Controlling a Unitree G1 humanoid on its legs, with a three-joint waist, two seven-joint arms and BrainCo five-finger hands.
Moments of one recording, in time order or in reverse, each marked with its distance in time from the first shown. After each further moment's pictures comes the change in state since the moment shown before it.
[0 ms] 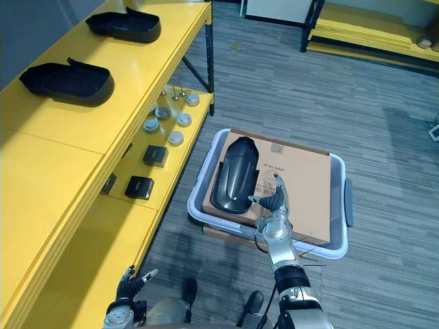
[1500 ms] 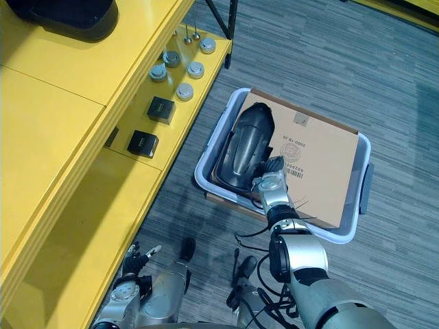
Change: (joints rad) left arm -0.113 0.031 -0.079 0.001 -0.098 0.003 0.039; right arm -0.459 -0.057 -0.152 0.437 0.120 0.101 -0.036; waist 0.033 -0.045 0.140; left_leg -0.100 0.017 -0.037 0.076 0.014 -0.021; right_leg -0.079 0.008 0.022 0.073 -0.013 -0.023
